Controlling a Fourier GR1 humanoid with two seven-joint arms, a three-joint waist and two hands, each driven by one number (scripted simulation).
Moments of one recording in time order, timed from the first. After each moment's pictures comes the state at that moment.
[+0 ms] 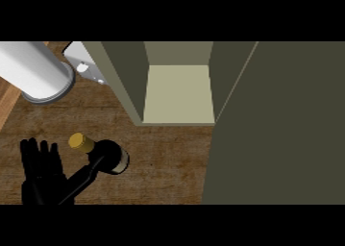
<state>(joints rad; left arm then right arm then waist) 0.24 0.00 -0.17 -1.83 0.34 0.76 -0.18 -0.07 -0.12 0.15 -2.50 -0.05 0.00 0.64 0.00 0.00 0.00</state>
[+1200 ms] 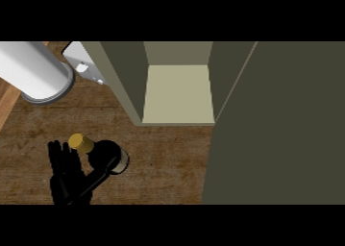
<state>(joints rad) 0.16 0.00 -0.13 -1.45 0.59 0.60 -0.51 -0.06 -0.09 0.18 -2.50 -0.04 0.00 0.64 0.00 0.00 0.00</state>
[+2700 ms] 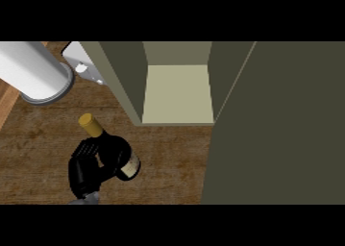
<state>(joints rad) -0.02 0.08 -0.17 -1.13 0.63 0.38 -0.68 -0.08 -0.09 0.14 -2.49 -0.05 0.03 0.64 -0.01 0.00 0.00</state>
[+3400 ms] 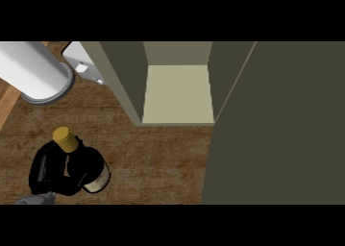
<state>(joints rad) -0.06 0.38 -0.20 -1.09 0.50 -0.01 -0.75 -0.05 -0.09 0.15 -2.49 -0.04 0.03 0.63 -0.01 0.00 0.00</state>
